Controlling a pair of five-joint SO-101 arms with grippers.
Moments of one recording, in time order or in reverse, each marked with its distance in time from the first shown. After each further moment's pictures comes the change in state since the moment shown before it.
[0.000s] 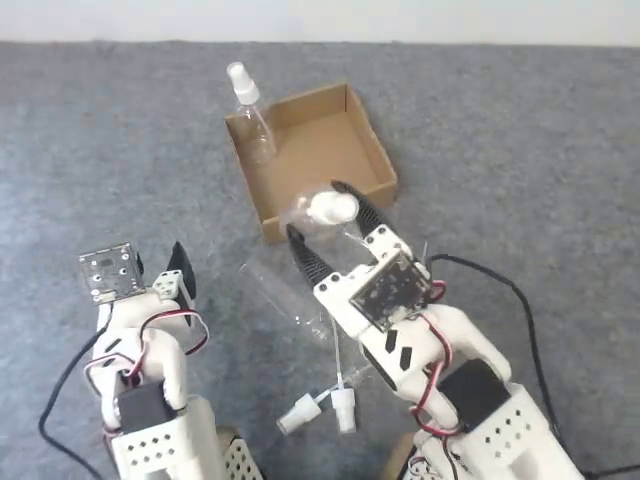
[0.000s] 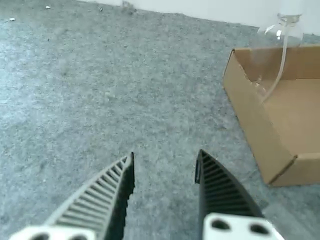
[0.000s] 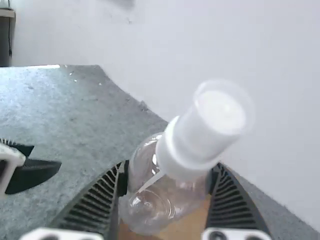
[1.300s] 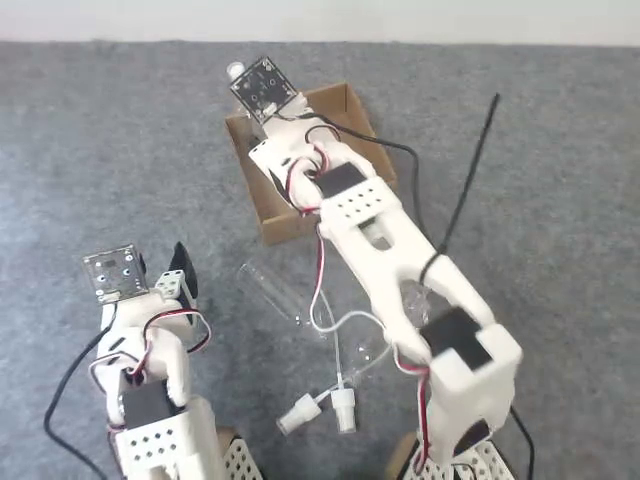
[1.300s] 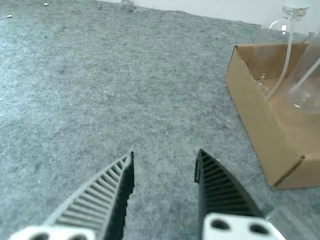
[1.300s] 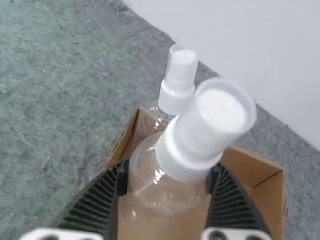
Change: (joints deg) left arm 0.0 0.0 3.2 -4.8 0.0; right arm 7.0 91.4 -64.7 -0.1 0.0
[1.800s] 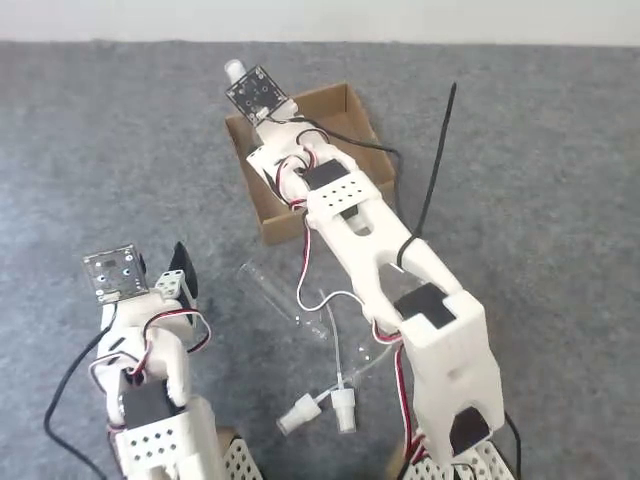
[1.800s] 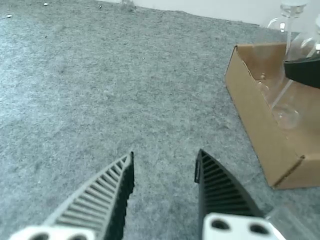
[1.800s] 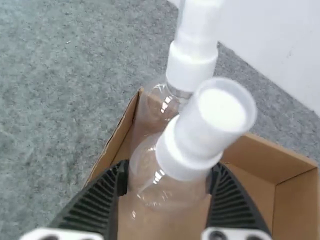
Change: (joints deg) left arm 0.0 0.0 0.0 0.0 0.0; right arm 0.0 13.5 -10.0 0.0 -1.3
